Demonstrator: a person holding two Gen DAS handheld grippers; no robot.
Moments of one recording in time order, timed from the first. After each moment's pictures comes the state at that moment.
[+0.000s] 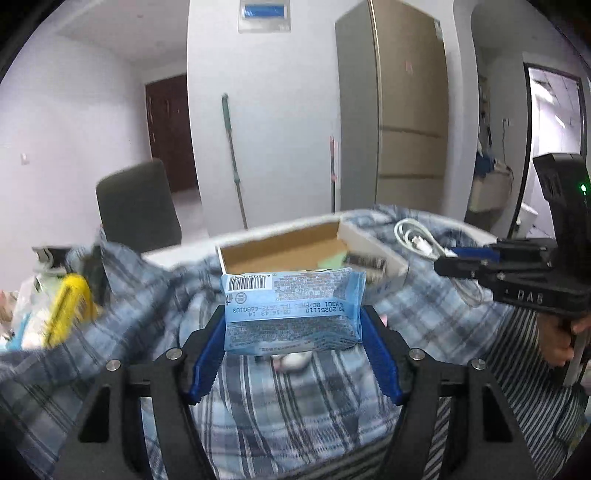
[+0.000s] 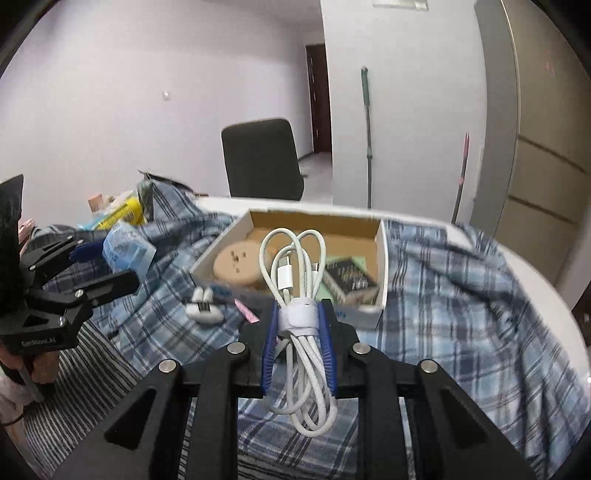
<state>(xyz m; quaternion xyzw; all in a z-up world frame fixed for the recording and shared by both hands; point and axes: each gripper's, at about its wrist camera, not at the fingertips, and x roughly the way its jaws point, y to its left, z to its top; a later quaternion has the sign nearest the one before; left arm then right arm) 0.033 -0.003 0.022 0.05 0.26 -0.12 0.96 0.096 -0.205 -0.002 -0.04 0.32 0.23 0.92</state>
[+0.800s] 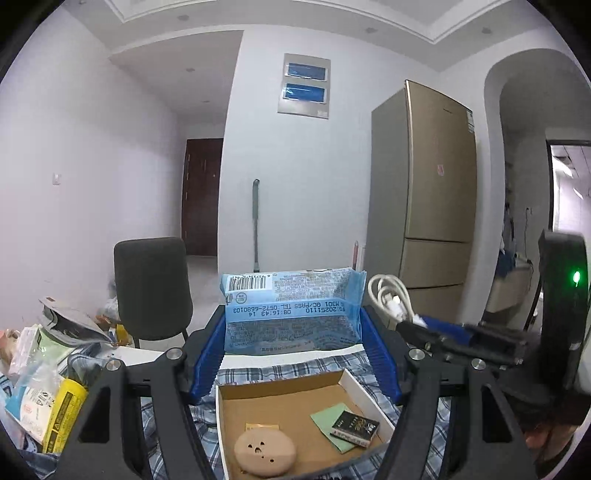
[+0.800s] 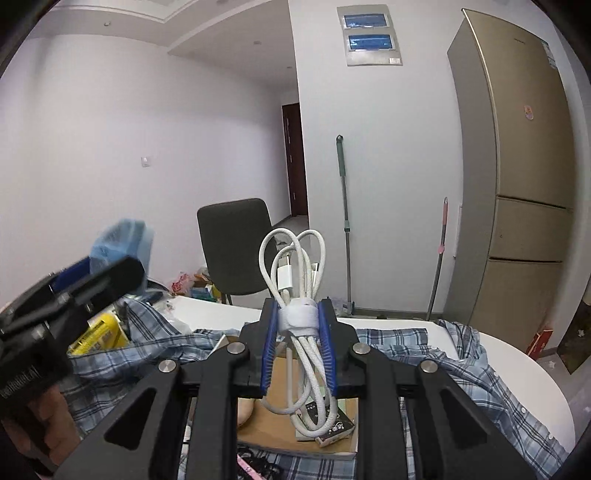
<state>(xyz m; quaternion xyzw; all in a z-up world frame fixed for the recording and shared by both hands) 0.105 -0.020 0.121 -0.04 0.11 -0.07 0.99 0.161 -0.188 0.098 0.00 0.20 0.19 0.96</state>
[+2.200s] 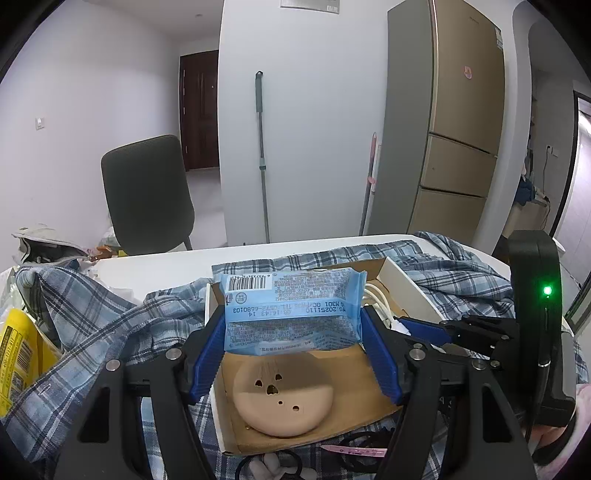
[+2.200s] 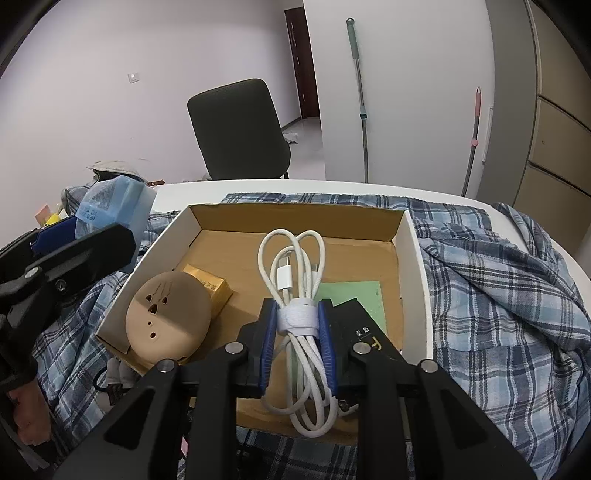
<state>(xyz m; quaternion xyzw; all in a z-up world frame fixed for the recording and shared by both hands) 0.187 -0.028 0.001 -0.01 0.30 -0.06 0.95 0.242 -0.162 -0.055 -0.02 0.39 0.21 0.90</state>
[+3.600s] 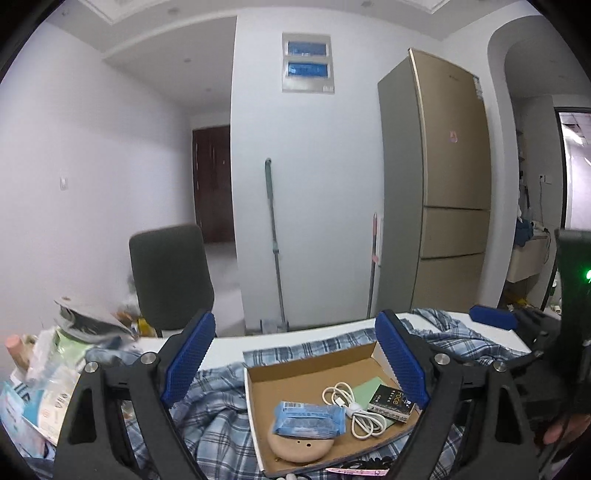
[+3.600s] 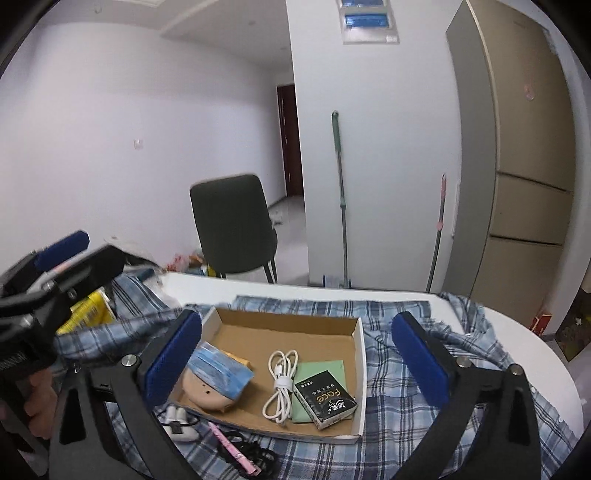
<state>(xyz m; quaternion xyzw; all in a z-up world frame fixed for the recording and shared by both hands) 0.109 -0.023 0.102 0.01 0.14 -0.03 0.99 0.177 -0.182 0.059 -0.01 0.24 0.18 0.95</state>
